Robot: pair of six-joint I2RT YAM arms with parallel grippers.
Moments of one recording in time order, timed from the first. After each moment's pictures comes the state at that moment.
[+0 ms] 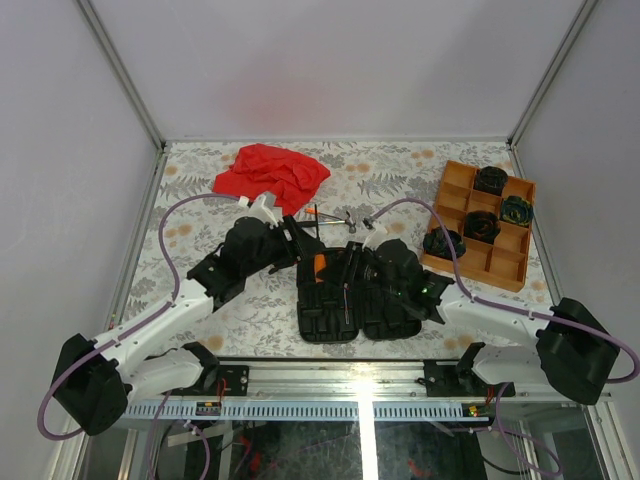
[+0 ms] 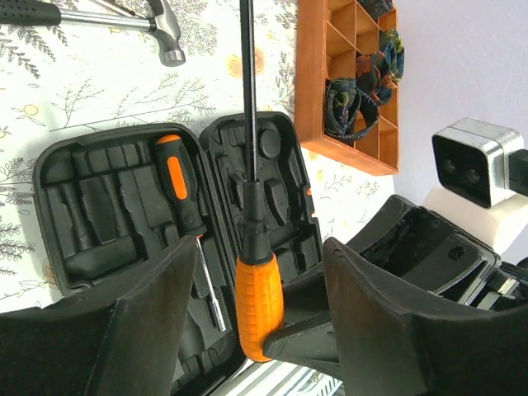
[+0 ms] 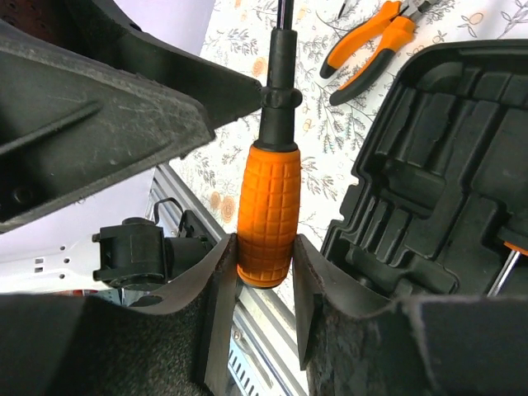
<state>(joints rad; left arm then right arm) -0.64 1.06 0.70 -0.04 0.11 -0.88 0.89 1.24 0.59 0.32 -0.14 0.92</state>
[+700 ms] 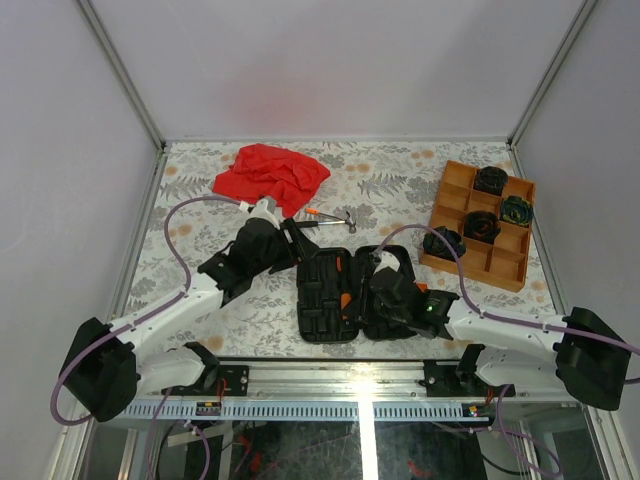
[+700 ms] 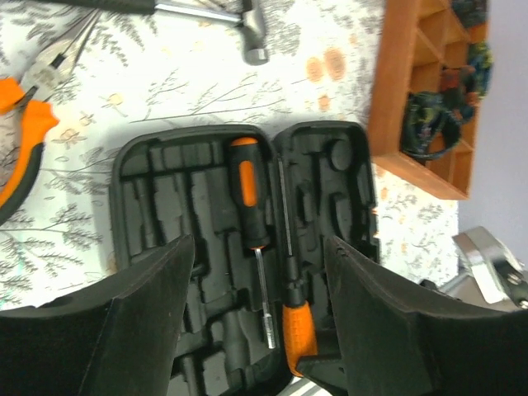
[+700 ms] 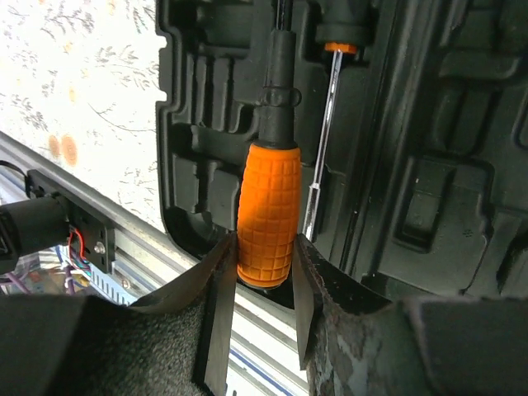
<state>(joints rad) -0.63 1.13 0.69 -0.06 0.01 -0.86 1.02 1.13 0.51 -0.12 0.08 0.97</state>
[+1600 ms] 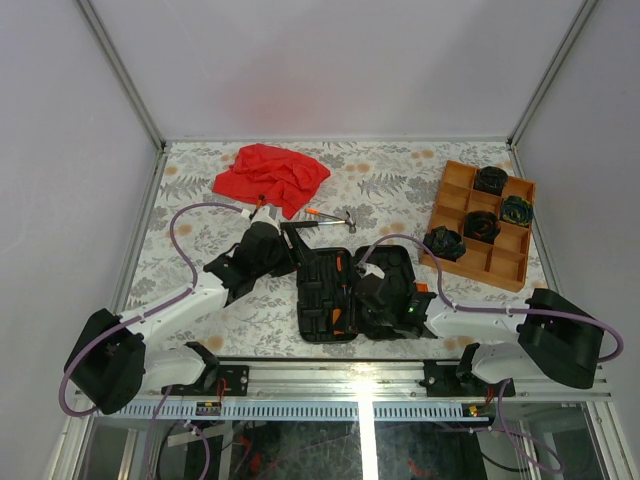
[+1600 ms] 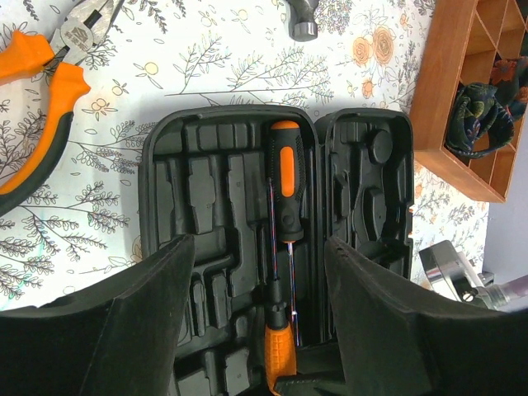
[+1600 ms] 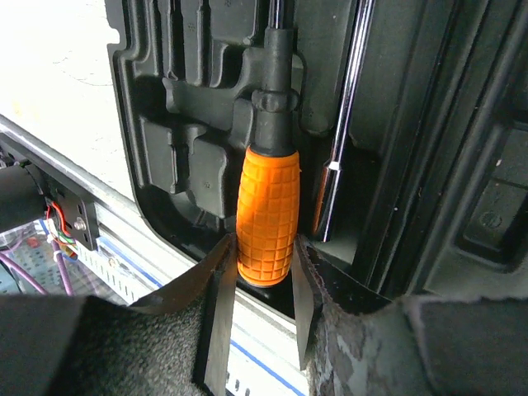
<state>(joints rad) -0.63 1.20 0.65 -0.07 -0.01 -0.88 1.07 1.32 0.51 -0.04 -0.02 1.04</state>
